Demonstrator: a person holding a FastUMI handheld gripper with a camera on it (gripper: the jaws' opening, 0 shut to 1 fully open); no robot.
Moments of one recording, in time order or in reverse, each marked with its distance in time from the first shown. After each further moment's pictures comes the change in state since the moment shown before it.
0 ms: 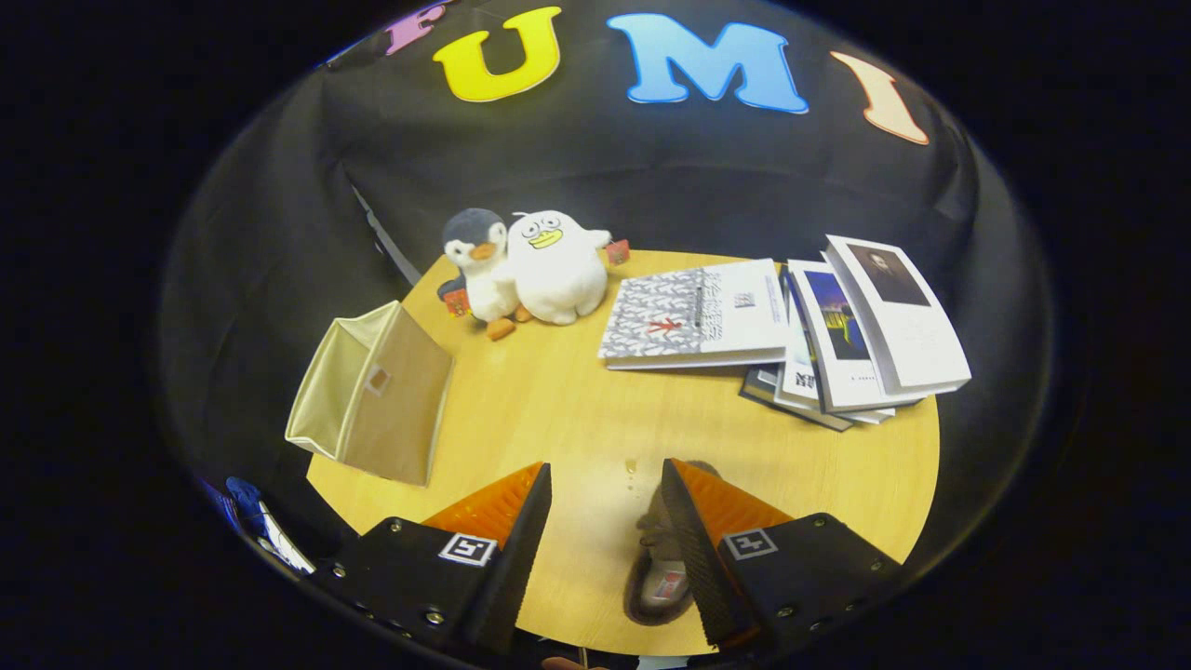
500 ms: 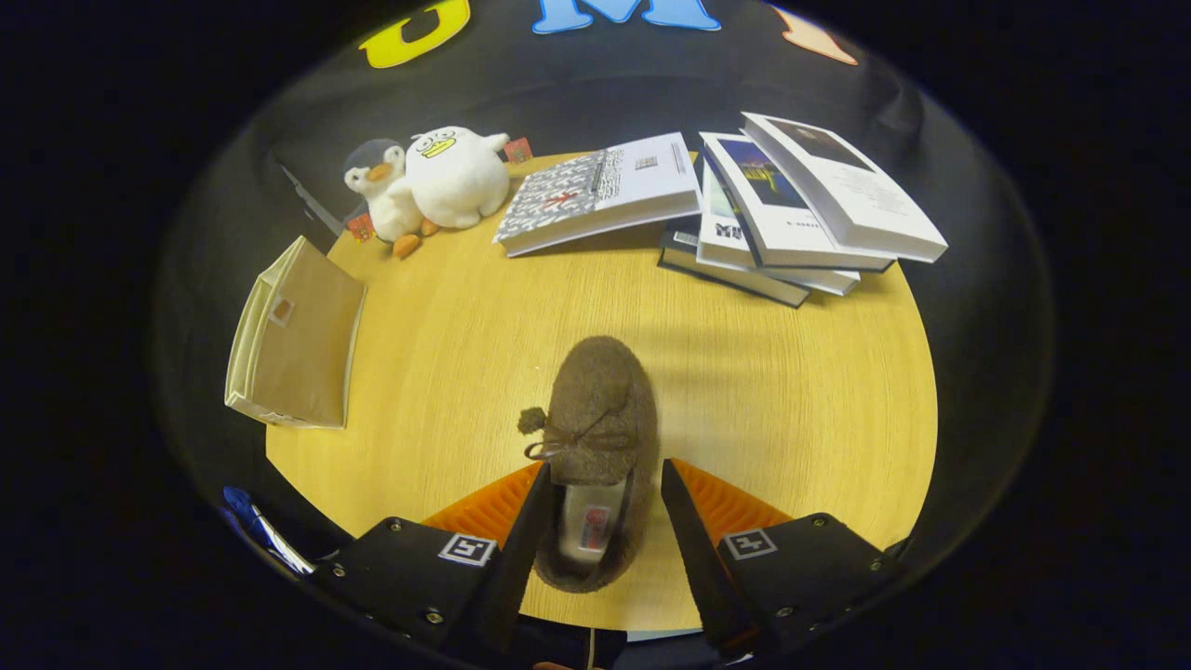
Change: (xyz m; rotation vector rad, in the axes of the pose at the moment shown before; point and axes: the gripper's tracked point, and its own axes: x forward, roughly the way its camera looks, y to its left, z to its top) arm 0.027 -0.058 -0.110 0.122 0.230 -0.069
